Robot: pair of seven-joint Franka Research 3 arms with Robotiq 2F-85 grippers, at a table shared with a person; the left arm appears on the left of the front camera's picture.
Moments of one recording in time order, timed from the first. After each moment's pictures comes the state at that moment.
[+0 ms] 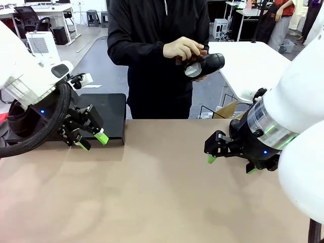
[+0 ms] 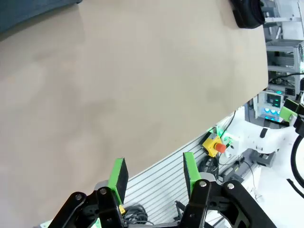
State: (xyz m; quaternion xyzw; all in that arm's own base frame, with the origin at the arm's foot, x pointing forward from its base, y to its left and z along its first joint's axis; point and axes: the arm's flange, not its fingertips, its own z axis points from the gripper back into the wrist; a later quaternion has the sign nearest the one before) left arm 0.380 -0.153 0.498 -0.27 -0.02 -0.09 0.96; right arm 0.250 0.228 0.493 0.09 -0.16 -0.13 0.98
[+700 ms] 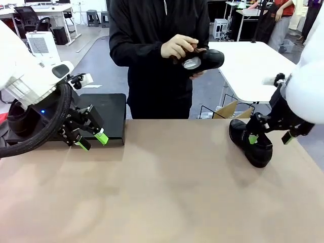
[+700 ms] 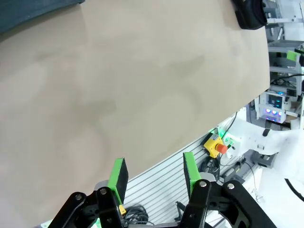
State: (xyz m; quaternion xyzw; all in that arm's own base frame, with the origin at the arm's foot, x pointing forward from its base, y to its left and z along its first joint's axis) left arm 0.382 -0.153 0.497 -0.27 -0.02 -0.09 0.96; right arm 0.386 0.096 0.476 0.02 -0.09 -0.02 1.00
